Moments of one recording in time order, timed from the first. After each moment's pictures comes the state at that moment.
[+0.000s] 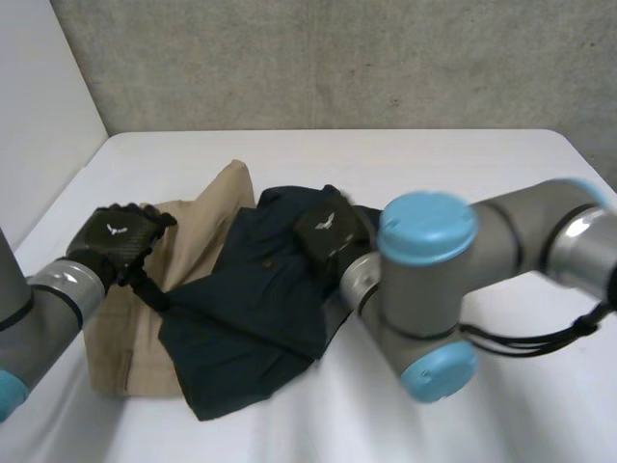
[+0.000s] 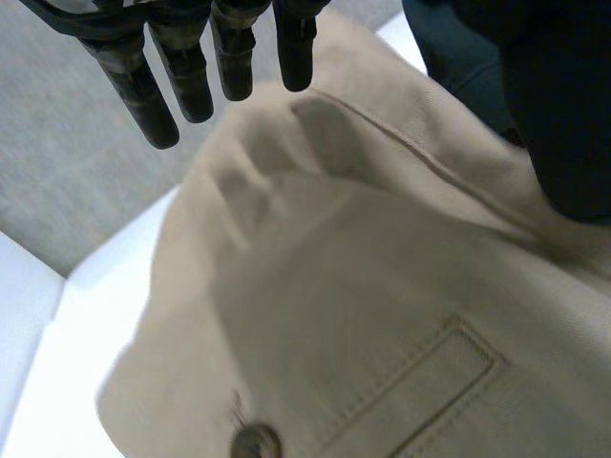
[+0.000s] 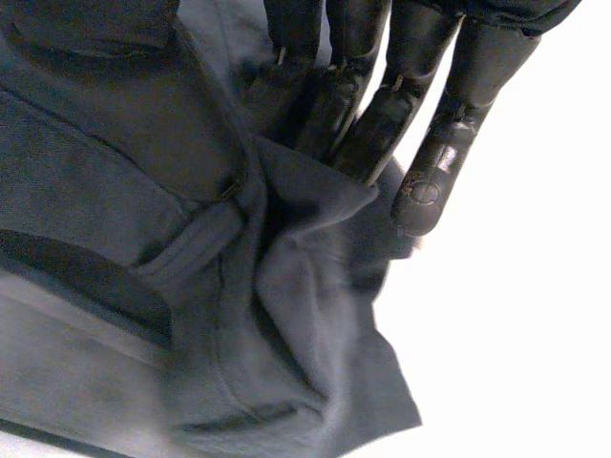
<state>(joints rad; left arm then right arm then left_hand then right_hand) 4.53 -1.77 -1.80 3.25 -1.43 3.57 2.30 -0.87 1.18 -0.12 1.58 2.57 0.20 0.20 0.21 0.20 0.05 0.94 1.17 1.14 1.18 0.98</state>
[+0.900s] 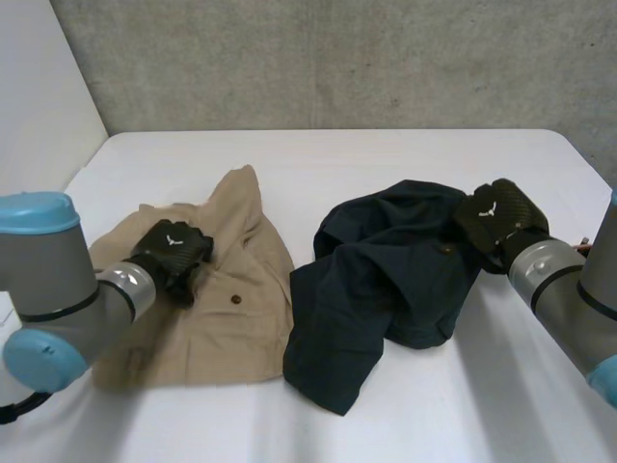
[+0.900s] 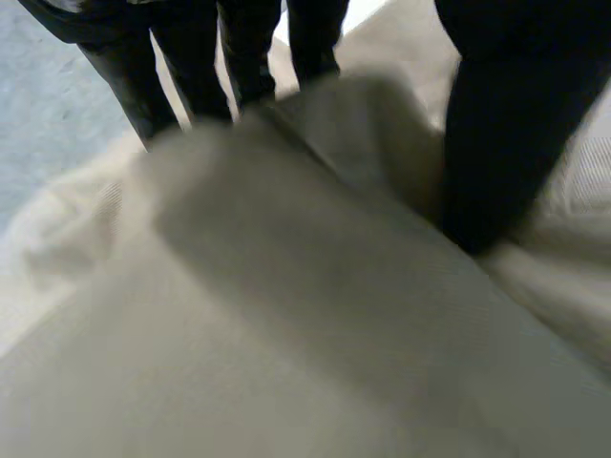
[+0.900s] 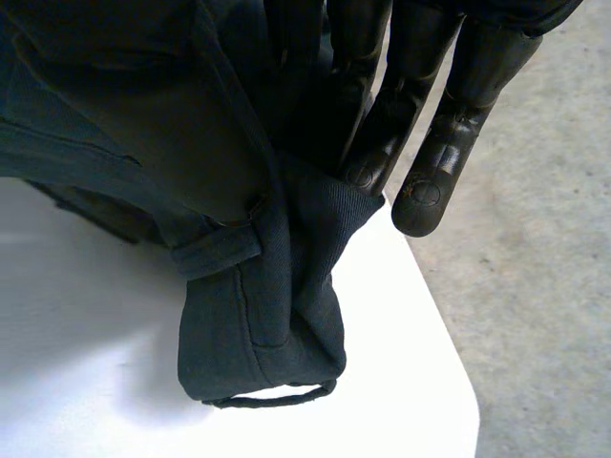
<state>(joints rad) 4.46 -2.08 -1.60 3.29 -1.37 3.70 1.88 -1.29 1.66 -0.10 1.46 2.31 0.84 0.76 0.76 0.76 0.56 0.98 1.19 1.15 1.19 0.98</state>
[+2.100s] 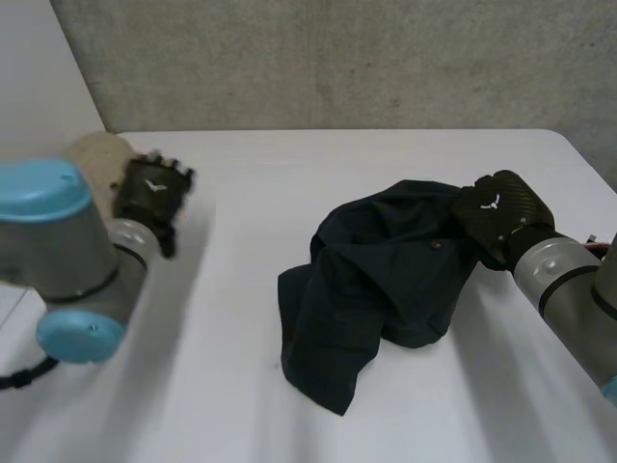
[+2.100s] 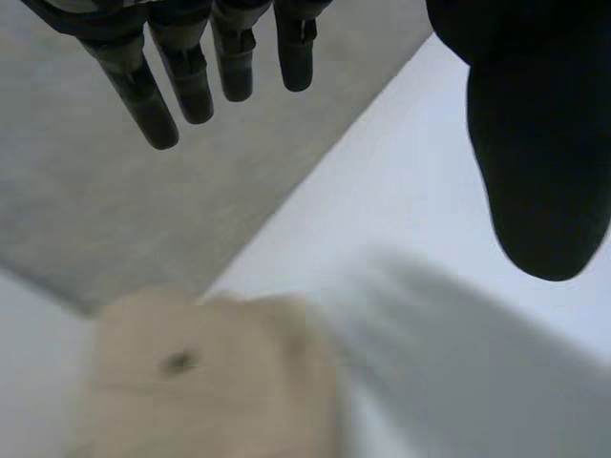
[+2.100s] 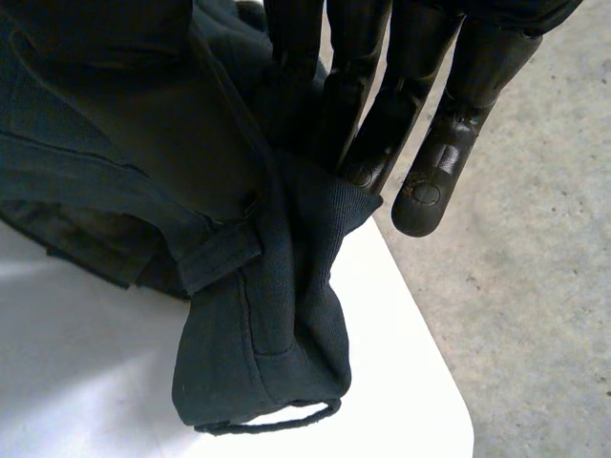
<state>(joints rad) 4.34 -2.02 -1.52 3.40 -1.66 3.68 1.89 -1.36 1.69 -0.11 1.44 2.36 0.19 0.20 0.21 0.20 0.05 0.98 1.19 1.16 1.19 0.98</state>
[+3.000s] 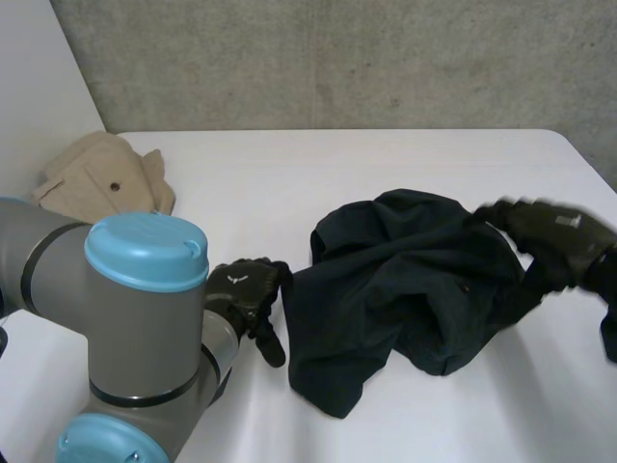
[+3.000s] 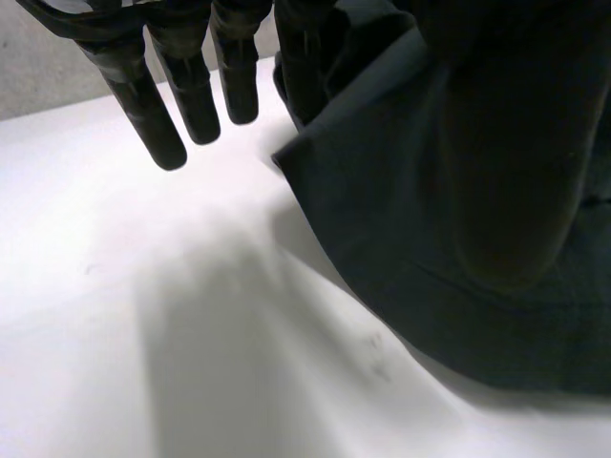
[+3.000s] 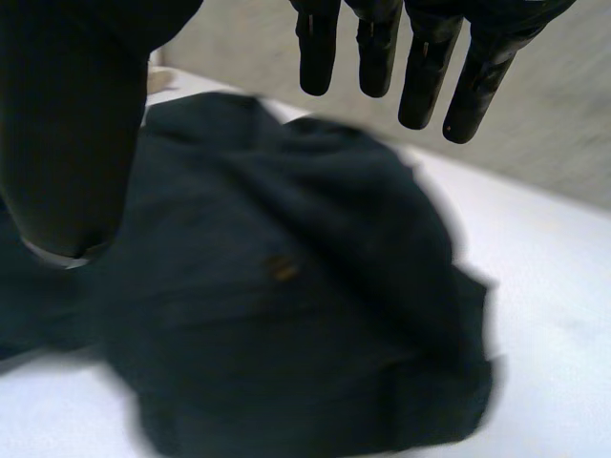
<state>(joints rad) 3.97 -1.98 -1.52 3.00 -1.77 3.00 1.63 -1.68 1.77 0.38 1.11 2.94 0.34 0.33 0.33 0.33 0.16 0.21 0.24 0.24 0.24 0.08</state>
